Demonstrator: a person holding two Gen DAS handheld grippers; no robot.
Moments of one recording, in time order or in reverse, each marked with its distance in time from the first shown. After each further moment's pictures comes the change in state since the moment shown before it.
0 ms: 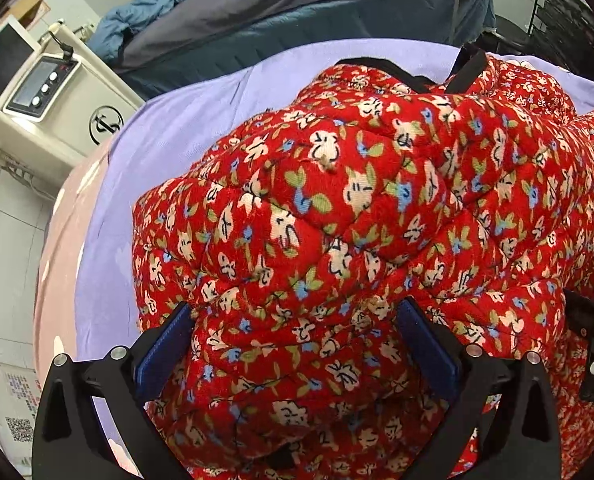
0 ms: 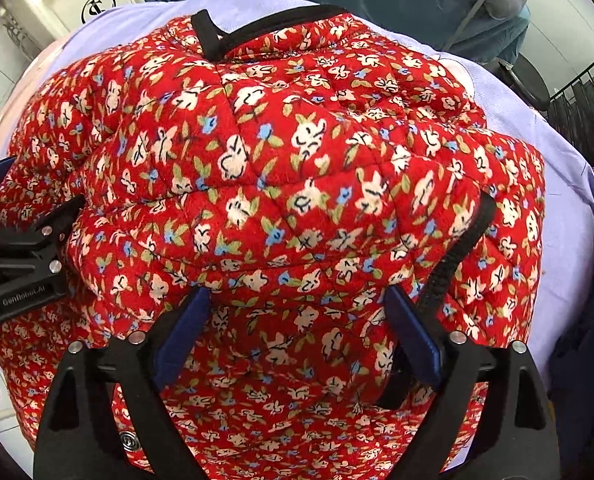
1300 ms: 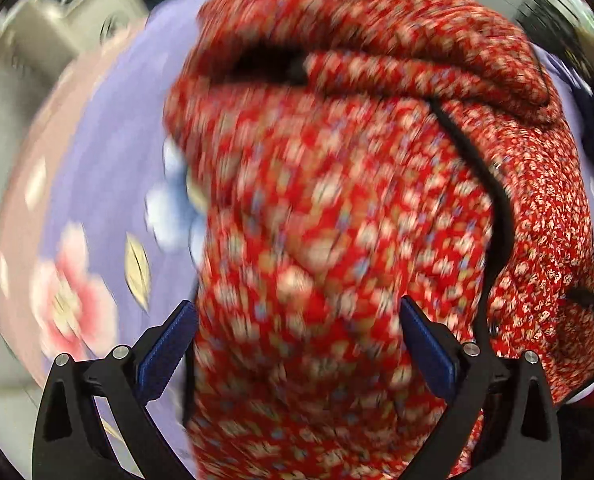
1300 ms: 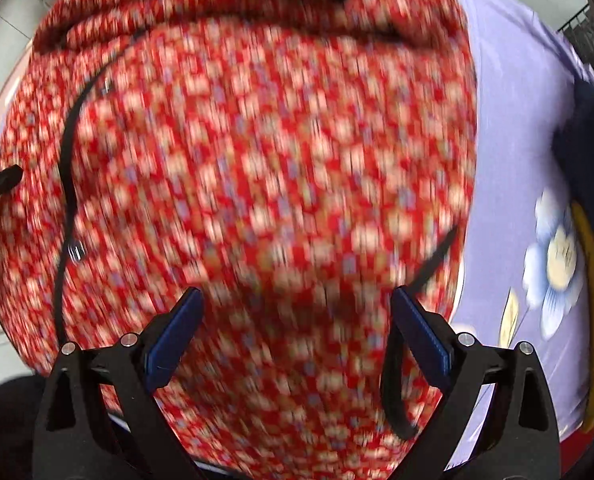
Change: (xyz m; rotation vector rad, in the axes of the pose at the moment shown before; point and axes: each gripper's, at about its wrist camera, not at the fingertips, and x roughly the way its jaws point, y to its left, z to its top) left arm -0.071 0.037 -0.216 -0.153 0.143 -0.213; right arm -0.013 -0.037 -0.207 0.004 0.141 0.038
